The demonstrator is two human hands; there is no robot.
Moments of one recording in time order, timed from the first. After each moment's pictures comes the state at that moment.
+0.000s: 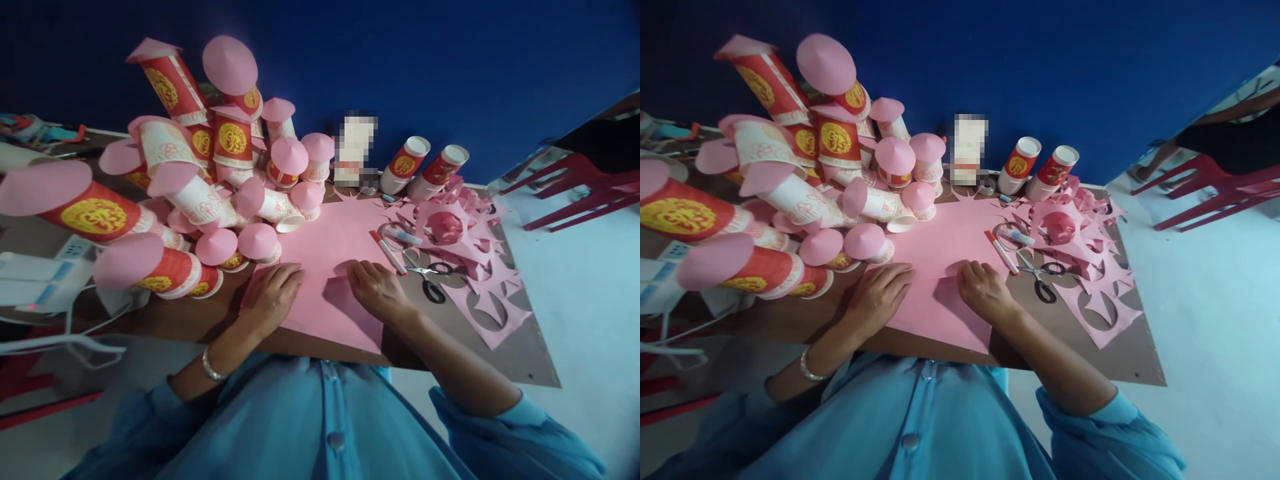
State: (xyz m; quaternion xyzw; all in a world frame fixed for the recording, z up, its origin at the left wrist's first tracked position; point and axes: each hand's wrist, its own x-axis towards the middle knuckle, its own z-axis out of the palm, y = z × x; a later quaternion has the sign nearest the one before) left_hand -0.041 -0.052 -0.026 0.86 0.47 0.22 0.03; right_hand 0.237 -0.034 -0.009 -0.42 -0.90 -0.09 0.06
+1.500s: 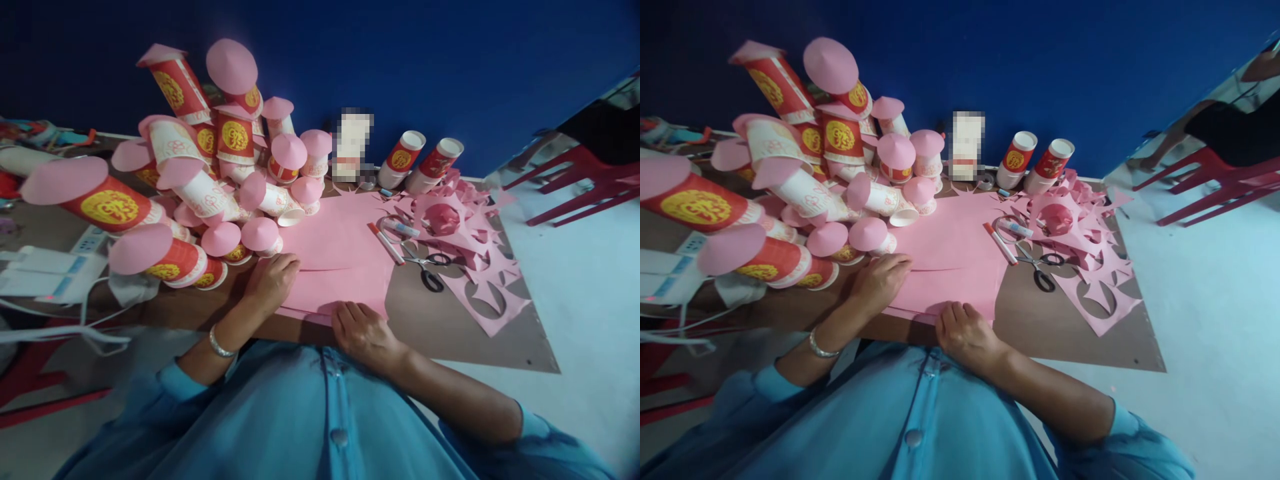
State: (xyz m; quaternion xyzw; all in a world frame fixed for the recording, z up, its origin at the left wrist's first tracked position) left_hand -0.044 -0.037 -0.025 0.87 0.46 0.15 -0.02; right_hand 0.206 -0.122 -0.004 -0.32 -0.93 -0.14 0.09
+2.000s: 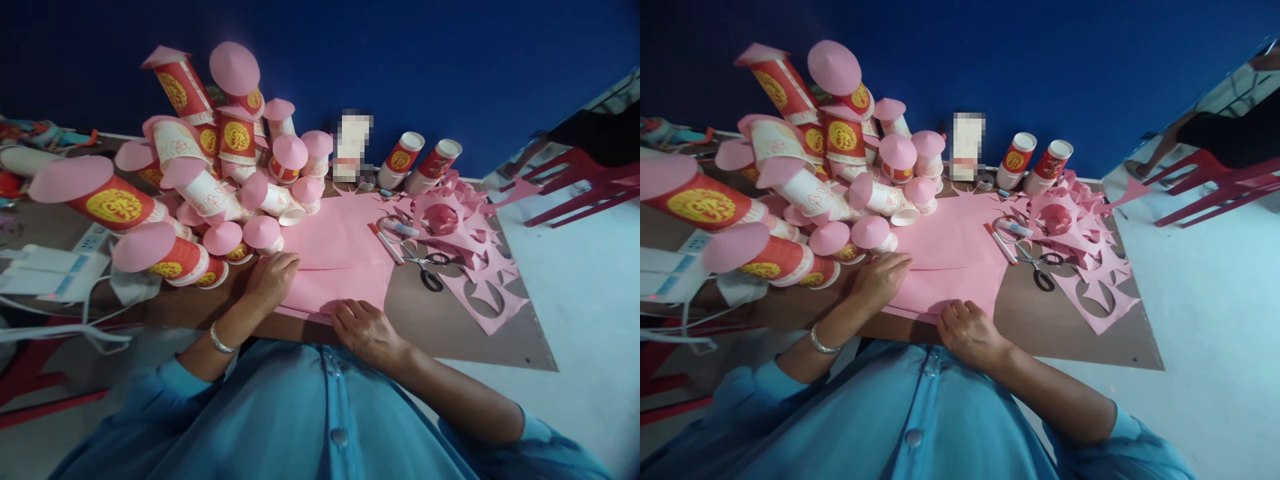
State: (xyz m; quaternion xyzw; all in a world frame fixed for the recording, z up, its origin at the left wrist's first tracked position) left_hand -0.048 -0.034 -0.031 0.88 0.46 0.13 -0.02; right_hand 0.213 -0.120 -0.005 -0.31 -0.94 -0.10 0.09
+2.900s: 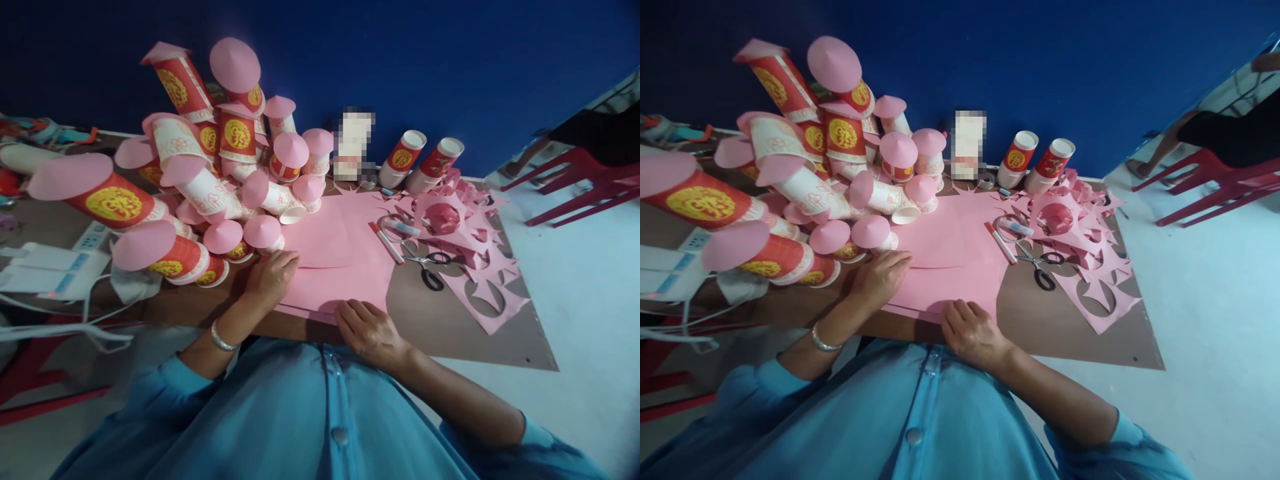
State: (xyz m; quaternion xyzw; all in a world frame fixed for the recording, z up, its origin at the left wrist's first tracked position) left_hand -0.051 -0.032 -0.034 0.87 0.46 0.16 -0.01; right_hand 0.218 -0.122 -0.004 -0.30 -0.93 -0.12 0.17
